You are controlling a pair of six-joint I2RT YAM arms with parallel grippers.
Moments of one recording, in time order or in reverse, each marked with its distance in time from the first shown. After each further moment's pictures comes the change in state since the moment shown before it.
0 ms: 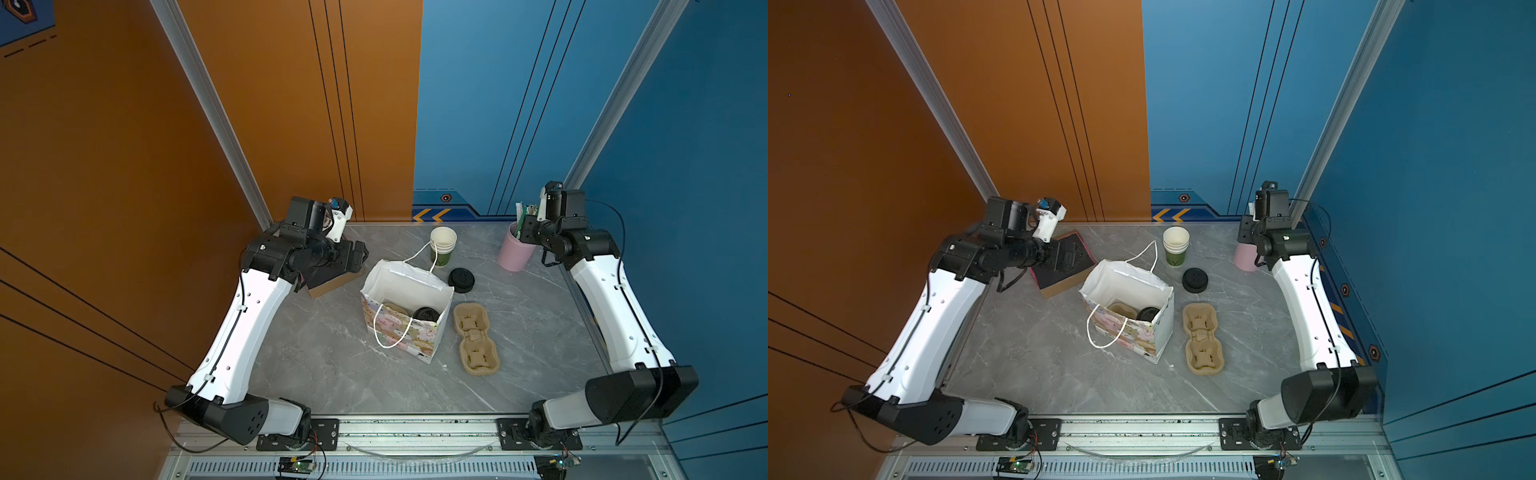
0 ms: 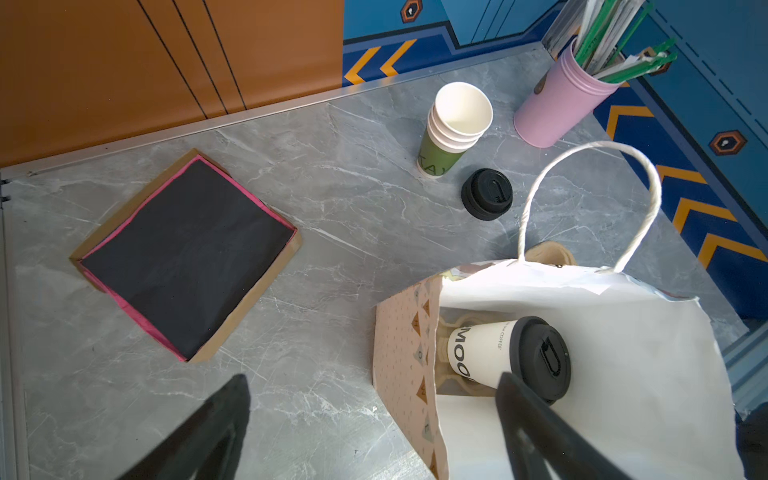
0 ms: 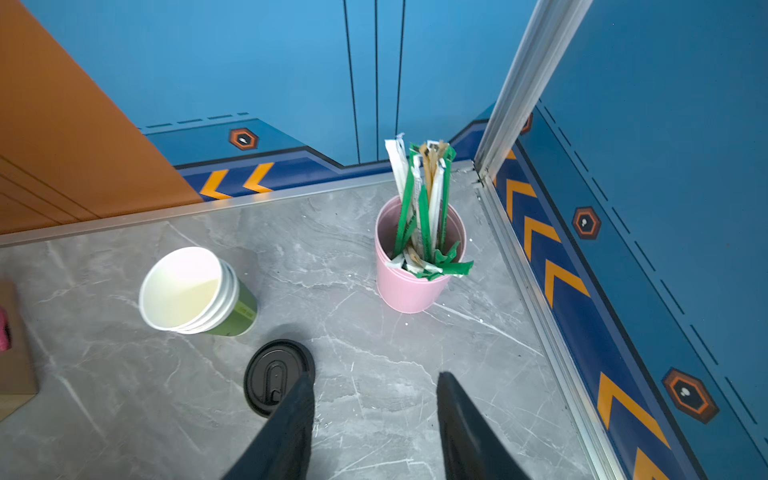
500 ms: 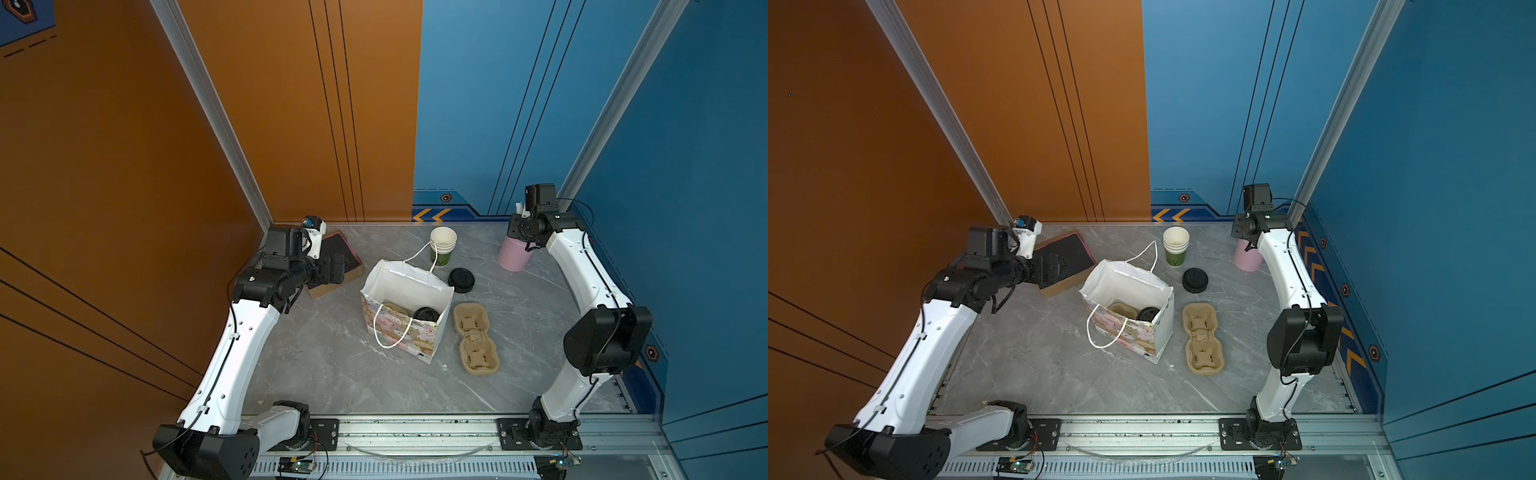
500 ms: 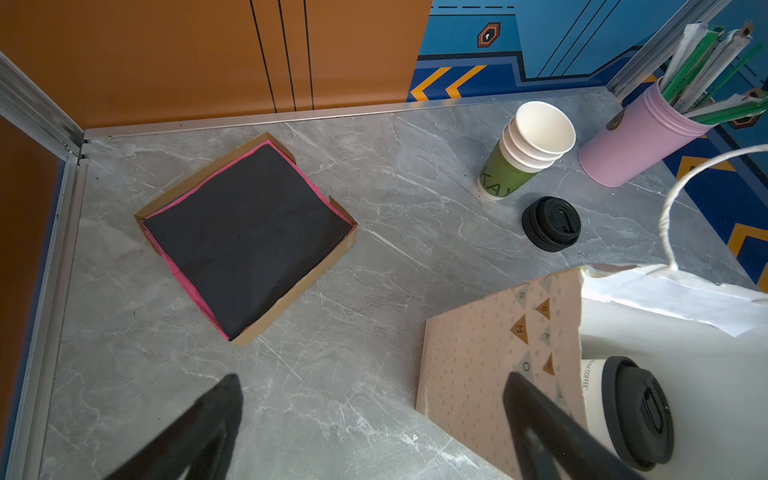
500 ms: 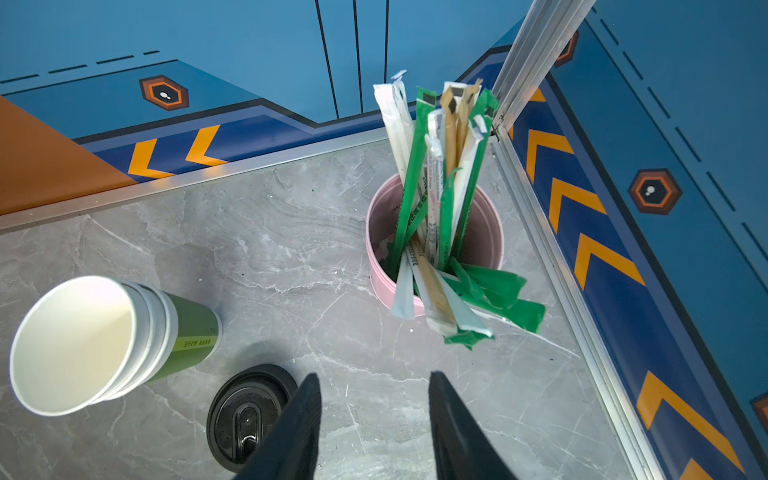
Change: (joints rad) left arm 0.148 -0.172 -0.371 0.272 0.014 -0.006; right arm -0.008 0.280 0.149 -0.003 0.006 0.059
